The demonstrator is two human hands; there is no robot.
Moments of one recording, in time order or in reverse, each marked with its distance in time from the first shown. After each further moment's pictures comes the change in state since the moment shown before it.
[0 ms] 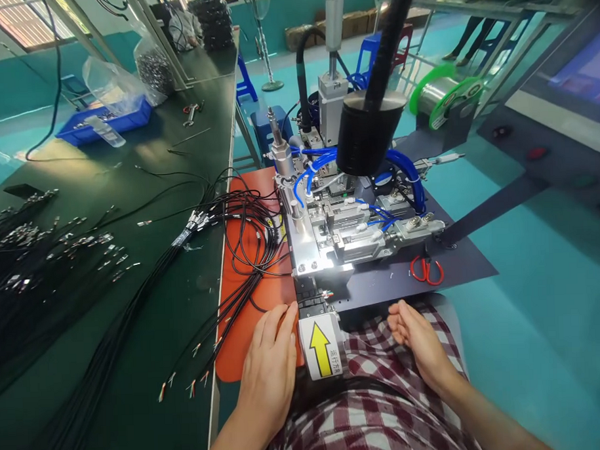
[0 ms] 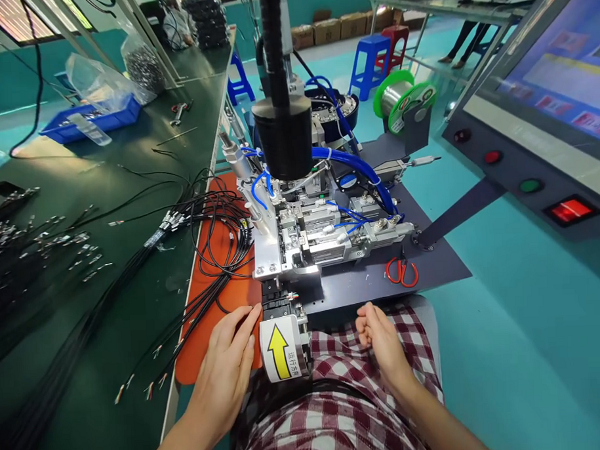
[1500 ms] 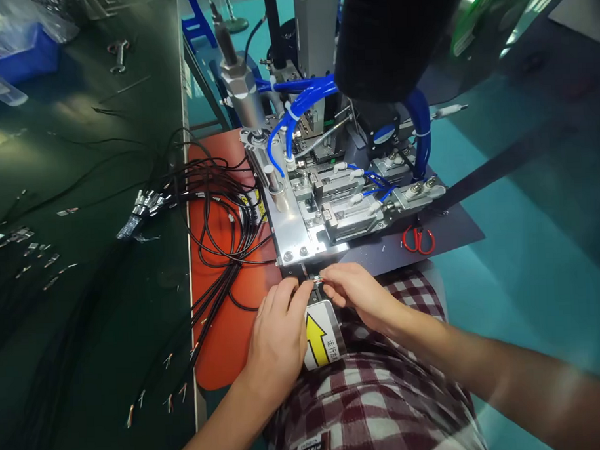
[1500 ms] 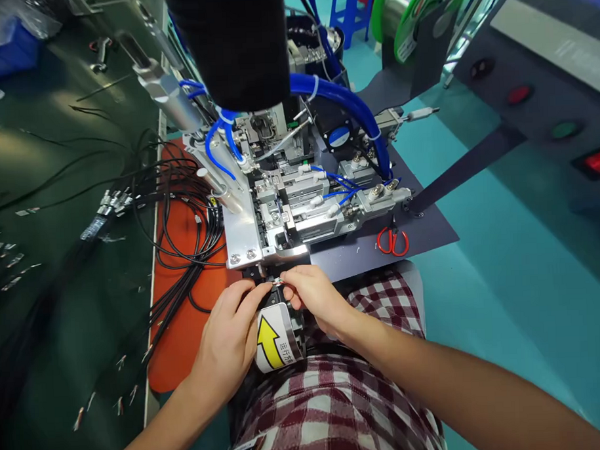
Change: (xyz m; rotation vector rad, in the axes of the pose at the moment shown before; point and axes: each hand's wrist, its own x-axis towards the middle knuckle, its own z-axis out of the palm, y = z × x) left_hand 0.051 0.016 0.005 -0.014 0.017 0.309; right_hand 0.005 -0.059 0.096 -0.155 -0.414 0.086
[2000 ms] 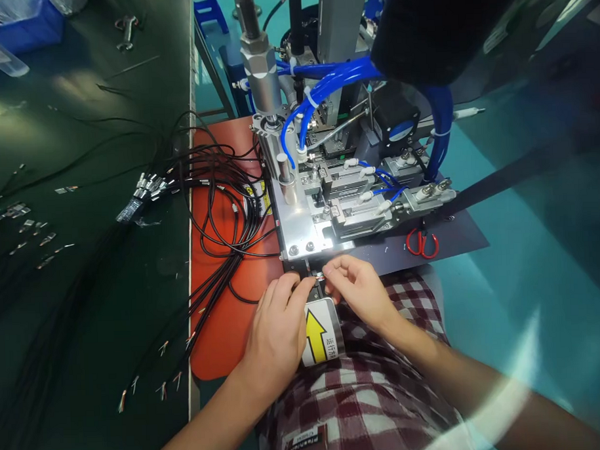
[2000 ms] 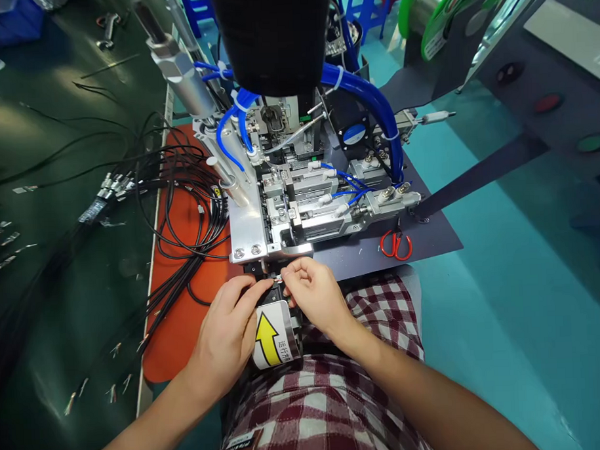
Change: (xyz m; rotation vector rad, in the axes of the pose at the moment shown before) left_hand -0.001 0.000 0.002 -0.044 0.050 -0.016; right_hand -0.002 0.010 -0.003 -0.168 0.080 -0.211
